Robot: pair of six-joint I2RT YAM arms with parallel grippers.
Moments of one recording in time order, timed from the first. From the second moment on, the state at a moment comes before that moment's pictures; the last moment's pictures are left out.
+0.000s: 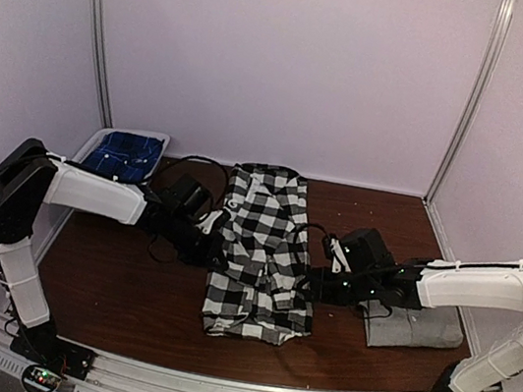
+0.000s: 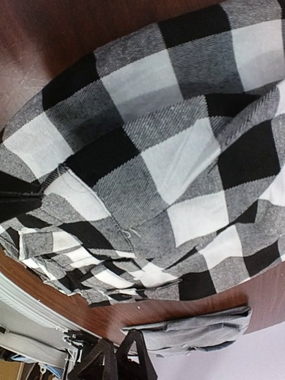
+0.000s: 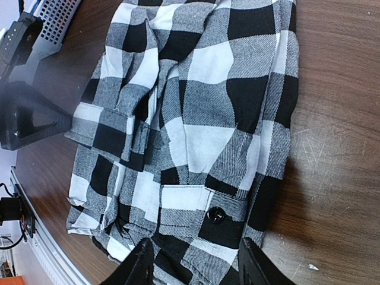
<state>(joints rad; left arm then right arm) -0.71 1.79 1.06 -0.22 0.43 -0.57 0.82 1.45 0.74 -0.11 -0.09 0.71</state>
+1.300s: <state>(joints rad) -0.70 1.69 1.05 -0.32 0.44 -0.53 0.81 1.54 0.89 -0.14 -0.10 0.69</state>
